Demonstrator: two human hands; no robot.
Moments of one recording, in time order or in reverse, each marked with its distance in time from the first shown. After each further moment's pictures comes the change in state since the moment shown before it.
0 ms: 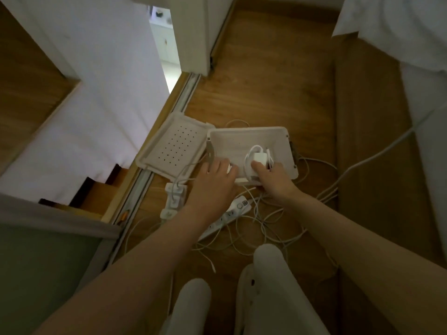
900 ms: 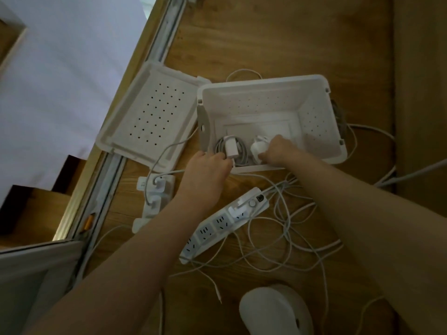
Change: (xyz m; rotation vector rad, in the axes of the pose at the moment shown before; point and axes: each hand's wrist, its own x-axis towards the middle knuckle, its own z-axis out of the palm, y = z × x) left_hand 0.078 -0.047 0.141 -0.018 -0.110 -0.011; right_hand 0.205 0.091 0.044 -0.772 -0.097 0.201
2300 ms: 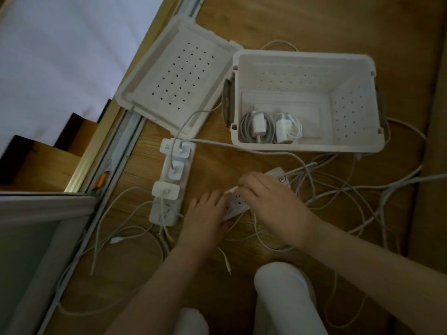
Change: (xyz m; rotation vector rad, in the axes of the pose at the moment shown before) left_hand -0.121 0.004 0.087 -0.338 -0.112 -0.178; right_hand -0.136 0.008 0.077 -0.579 0.290 -1.146
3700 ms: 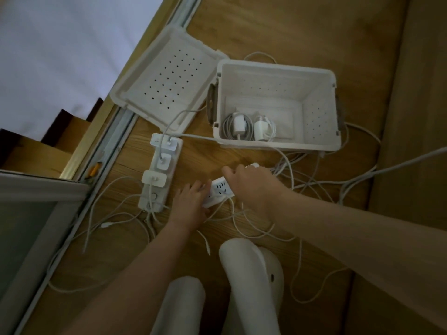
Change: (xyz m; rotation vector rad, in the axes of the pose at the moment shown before) left_hand 0.007 0.003 0.007 0.078 -0.197 -0.161; right_hand 0.012 -0.009 -0.055 -0.219 -0.497 0.123
